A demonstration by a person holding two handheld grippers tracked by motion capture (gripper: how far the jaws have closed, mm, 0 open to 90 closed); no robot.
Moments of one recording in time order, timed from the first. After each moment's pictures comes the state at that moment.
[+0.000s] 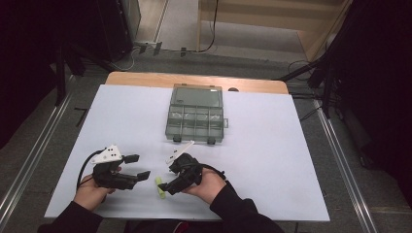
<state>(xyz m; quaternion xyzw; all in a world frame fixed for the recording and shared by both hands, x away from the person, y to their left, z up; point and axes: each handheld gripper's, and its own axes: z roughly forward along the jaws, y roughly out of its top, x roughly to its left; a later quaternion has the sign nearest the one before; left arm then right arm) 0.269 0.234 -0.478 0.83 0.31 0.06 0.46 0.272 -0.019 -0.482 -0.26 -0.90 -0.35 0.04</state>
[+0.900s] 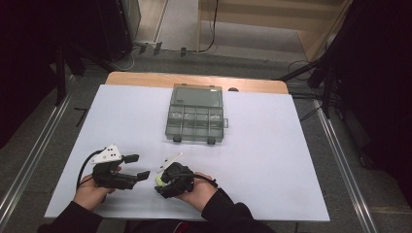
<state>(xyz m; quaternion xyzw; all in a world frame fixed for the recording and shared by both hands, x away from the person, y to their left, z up) 0.269 0.234 -0.477 0.83 0.31 0.06 0.46 0.254 0.006 -0.497 -0.27 -0.91 -0.31 -0.01</state>
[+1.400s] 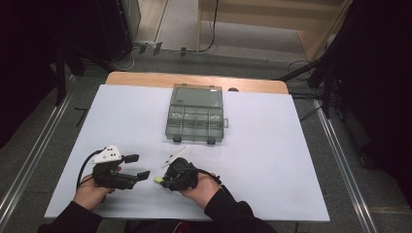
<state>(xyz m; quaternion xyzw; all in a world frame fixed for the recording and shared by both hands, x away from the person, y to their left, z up) 0.270 0.234 -0.478 0.83 0.31 0.06 0.46 0.267 -0.008 -0.495 -0.28 -0.91 -0.32 0.03</state>
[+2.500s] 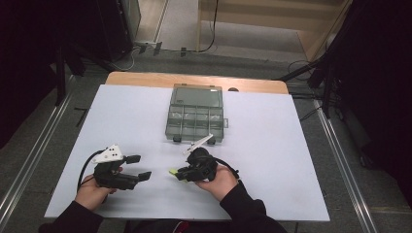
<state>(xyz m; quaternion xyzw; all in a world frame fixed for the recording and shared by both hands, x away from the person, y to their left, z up) 0.270 0.232 -0.478 0.83 0.31 0.05 0.46 0.280 -0.060 -0.477 -0.34 -0.88 -0.34 0.08</state>
